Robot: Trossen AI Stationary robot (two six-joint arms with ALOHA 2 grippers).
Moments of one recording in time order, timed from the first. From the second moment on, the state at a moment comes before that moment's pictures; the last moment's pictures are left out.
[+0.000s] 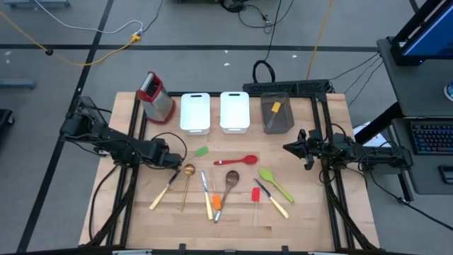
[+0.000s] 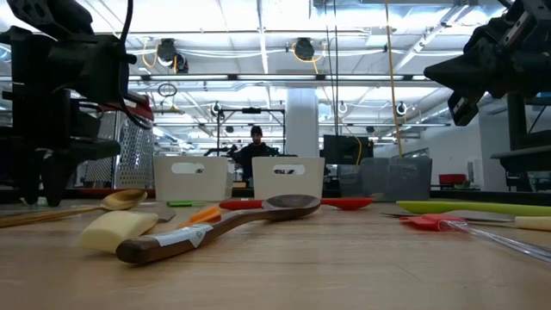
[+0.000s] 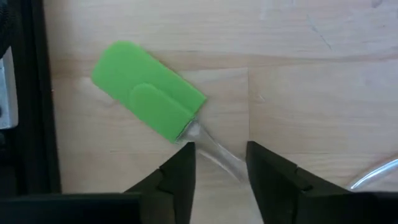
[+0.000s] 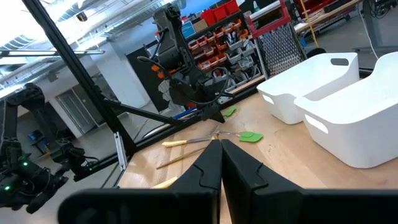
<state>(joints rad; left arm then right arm) -0.16 1.37 0.53 -0.87 -0.20 -1.70 -0.04 0.06 0.02 0.10 -0.01 0.49</state>
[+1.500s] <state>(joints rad) -0.20 1.26 0.49 -0.92 -0.29 -1.57 -0.04 0.06 0.02 0.10 0.00 0.51</state>
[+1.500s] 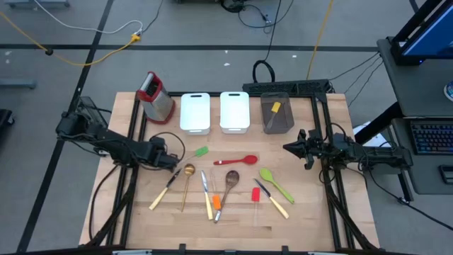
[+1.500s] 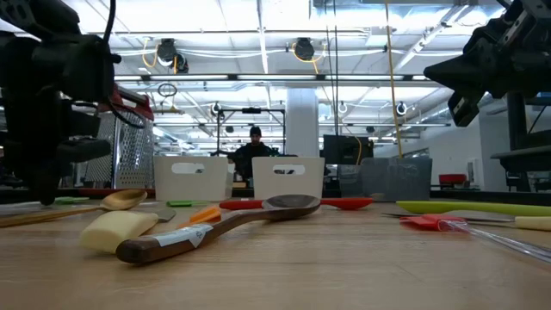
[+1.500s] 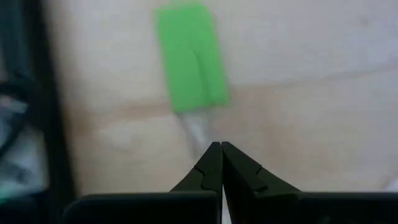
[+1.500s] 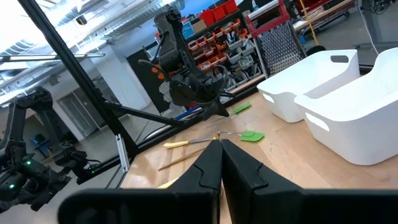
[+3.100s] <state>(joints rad) -0.14 1.24 0.53 -0.97 -0.14 -1.38 -0.04 0.06 0.02 0.09 0.00 0.51</state>
